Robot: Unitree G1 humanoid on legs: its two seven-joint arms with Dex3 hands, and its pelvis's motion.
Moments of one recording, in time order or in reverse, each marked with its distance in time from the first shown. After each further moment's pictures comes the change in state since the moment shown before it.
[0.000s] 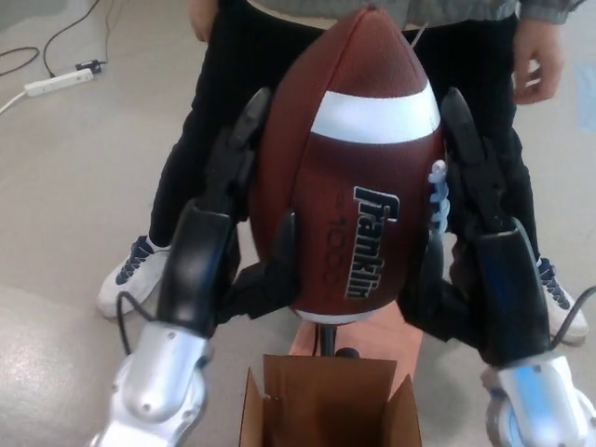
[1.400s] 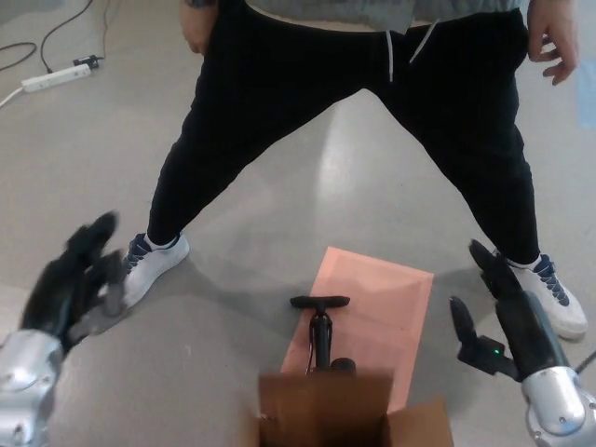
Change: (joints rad) left_arm -0.262 0.258 0.345 1.103 -0.074 -0.138 -0.243; right_arm -0.249 -0.103 -0.112 1.054 -0.144 -0.131 -0.059
